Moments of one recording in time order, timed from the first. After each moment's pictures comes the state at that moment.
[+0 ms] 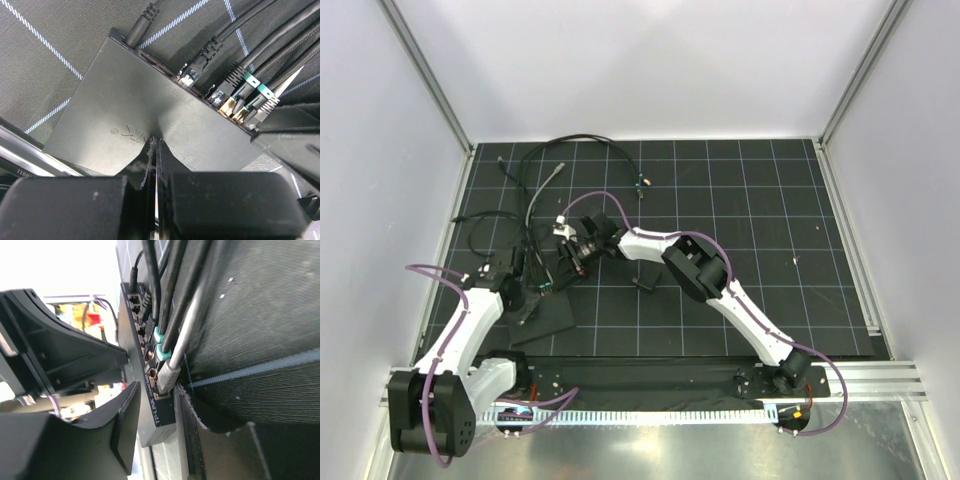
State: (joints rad) left arm -0.07 1.00 0.57 -0.89 -0.17 -1.05; right arm 0.88 2.63 1.96 0.00 -1.06 0.76
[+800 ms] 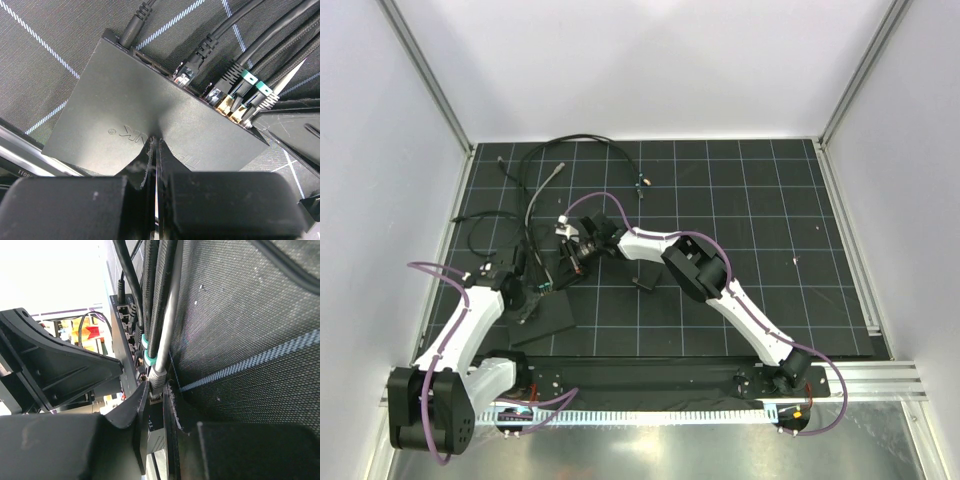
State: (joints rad) left arm -0.09 1.01 0.57 -0.89 -0.17 -1.05; right arm 0.87 2.64 1.97 -0.01 -0.99 0.81
